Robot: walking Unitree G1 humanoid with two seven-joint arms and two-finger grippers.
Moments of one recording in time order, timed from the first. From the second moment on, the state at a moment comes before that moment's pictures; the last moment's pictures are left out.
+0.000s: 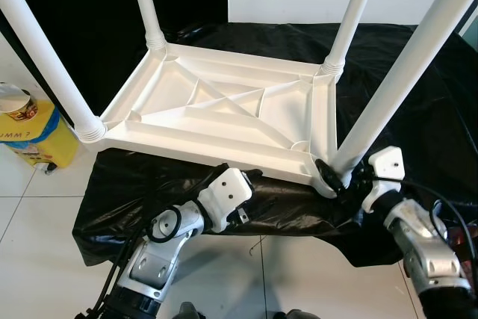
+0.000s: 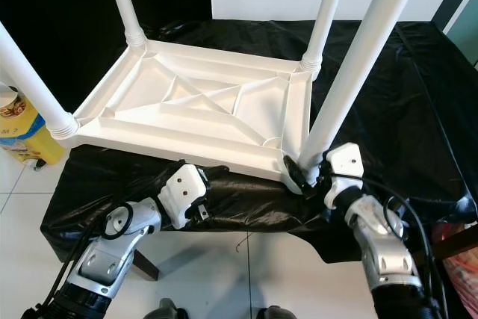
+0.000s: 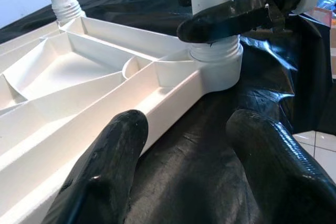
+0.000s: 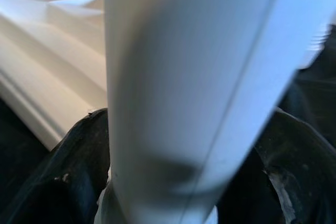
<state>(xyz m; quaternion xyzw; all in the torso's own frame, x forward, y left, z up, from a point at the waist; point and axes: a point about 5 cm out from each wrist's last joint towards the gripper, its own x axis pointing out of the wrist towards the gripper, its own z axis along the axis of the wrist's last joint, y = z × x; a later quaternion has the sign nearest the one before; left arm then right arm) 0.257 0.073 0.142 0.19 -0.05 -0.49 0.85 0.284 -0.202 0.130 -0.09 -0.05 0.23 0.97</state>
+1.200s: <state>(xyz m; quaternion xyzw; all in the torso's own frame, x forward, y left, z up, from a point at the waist) 0.256 0.070 0.143 0.18 -0.05 -0.49 0.85 0.301 -0.191 0.118 -0.09 -0.05 0.24 0.96</state>
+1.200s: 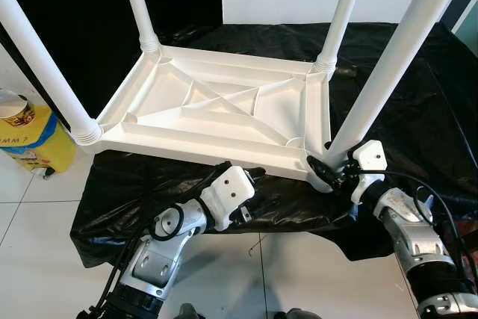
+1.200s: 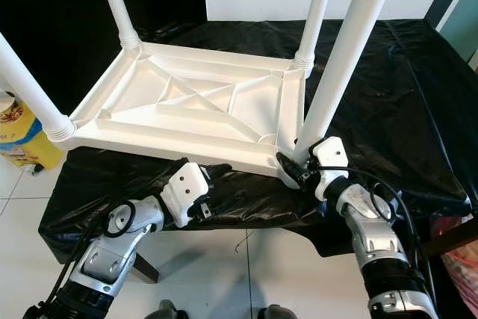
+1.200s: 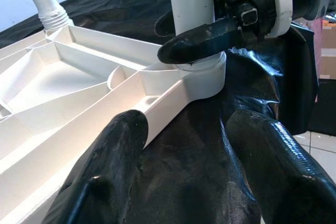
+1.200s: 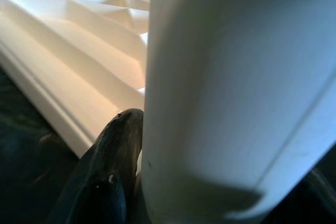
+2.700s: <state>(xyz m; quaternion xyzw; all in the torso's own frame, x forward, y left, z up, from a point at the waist) 0.255 0.067 0.141 0.18 -0.05 -0.49 0.85 0.297 -0.143 0.111 -0.01 -0.04 -0.06 1.00</state>
